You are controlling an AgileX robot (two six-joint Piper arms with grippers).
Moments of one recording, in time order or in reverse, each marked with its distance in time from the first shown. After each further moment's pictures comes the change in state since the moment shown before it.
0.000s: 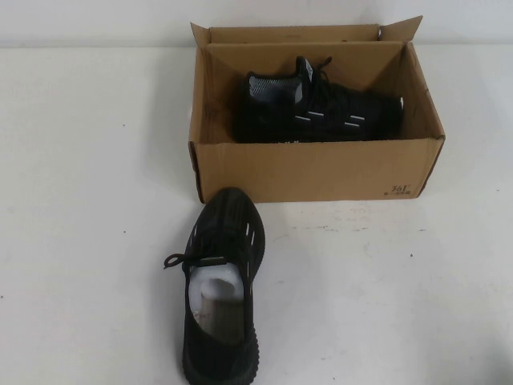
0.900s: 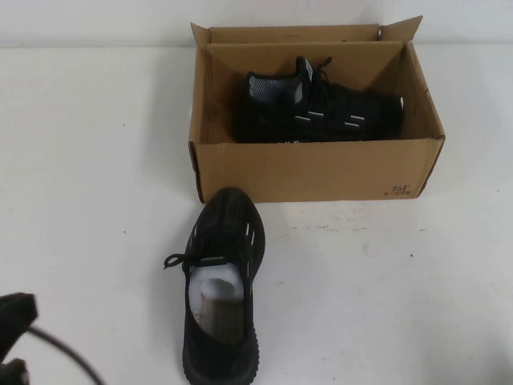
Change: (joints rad) right arm 0.000 0.000 0.000 0.000 0.000 0.000; left arm 0.000 0.438 -0.522 -0.290 0.474 0.262
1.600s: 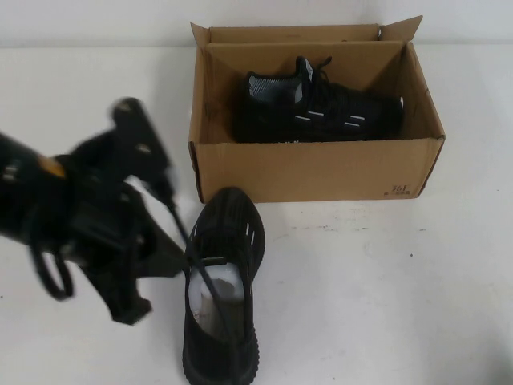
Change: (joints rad) right arm 0.000 0.000 0.000 0.000 0.000 0.000; left arm -0.363 0.815 -0.571 0.055 0.329 0.666
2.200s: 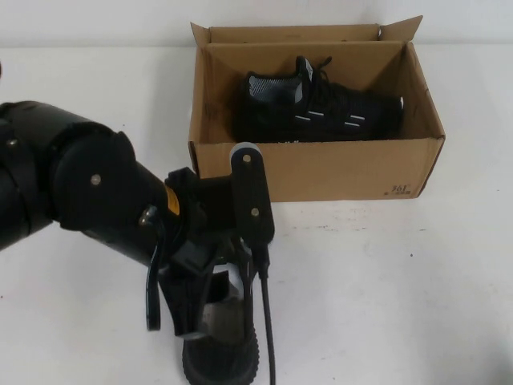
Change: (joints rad) right arm 0.000 0.000 0.000 0.000 0.000 0.000; left arm -0.289 0.168 -0.036 0.285 -0.175 -0.026
